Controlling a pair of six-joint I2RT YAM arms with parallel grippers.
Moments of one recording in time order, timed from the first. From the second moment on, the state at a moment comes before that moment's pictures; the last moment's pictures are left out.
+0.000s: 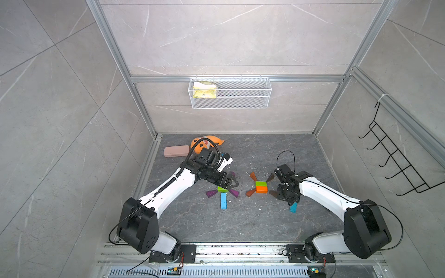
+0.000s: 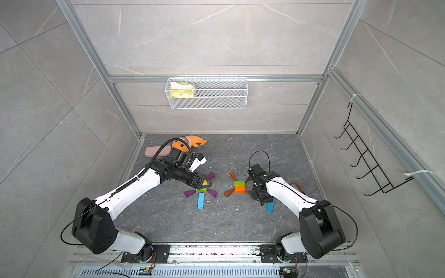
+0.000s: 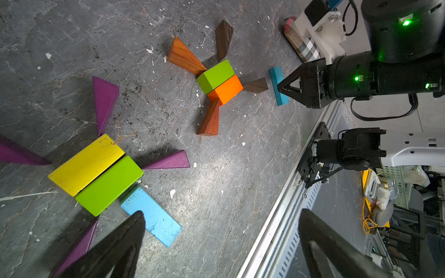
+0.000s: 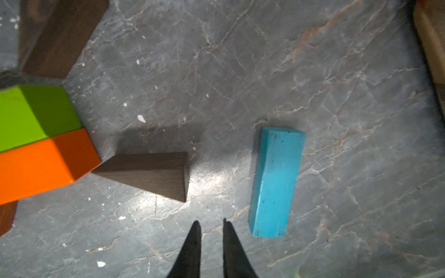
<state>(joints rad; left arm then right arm) -0.54 1.46 1.16 -0.71 0.62 -0.08 0.40 1.42 0.88 -0.90 0.17 0.69</state>
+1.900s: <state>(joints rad) -0.54 1.50 1.17 -0.72 0.64 -0.08 0.34 1.54 0.88 -0.77 0.16 0.60</state>
